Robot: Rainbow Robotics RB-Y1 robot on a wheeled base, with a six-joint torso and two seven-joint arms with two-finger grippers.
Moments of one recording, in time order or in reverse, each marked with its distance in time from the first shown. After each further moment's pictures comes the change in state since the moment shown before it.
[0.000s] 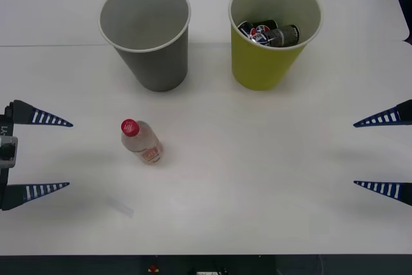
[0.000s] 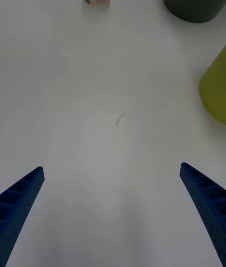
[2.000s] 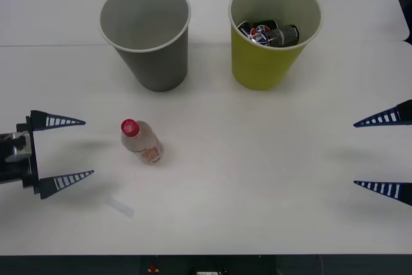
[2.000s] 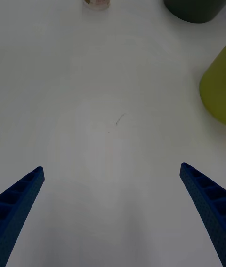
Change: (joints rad) right arm 0.000 0.000 0.000 0.000 0.000 0.000 0.000; left arm -0.235 -0.135 -0.325 0.538 0.361 0.046 -0.394
